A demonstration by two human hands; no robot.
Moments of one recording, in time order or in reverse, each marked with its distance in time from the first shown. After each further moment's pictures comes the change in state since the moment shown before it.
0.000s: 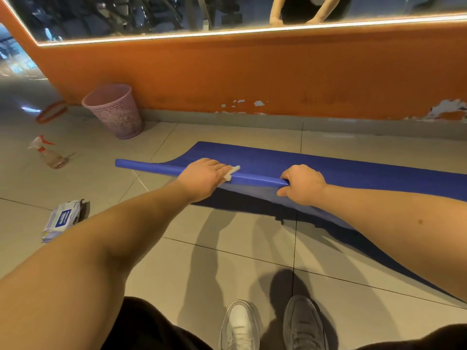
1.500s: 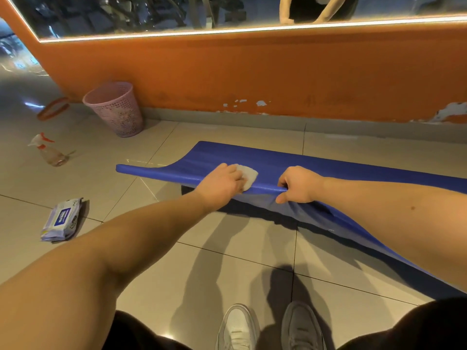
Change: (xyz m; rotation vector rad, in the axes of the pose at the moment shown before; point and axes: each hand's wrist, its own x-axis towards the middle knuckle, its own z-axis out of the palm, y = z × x) left_hand 0.022 0.047 -0.012 0.271 -0.043 0.128; right_hand 0.025 0.006 -0.007 -0.004 -0.220 -0.167
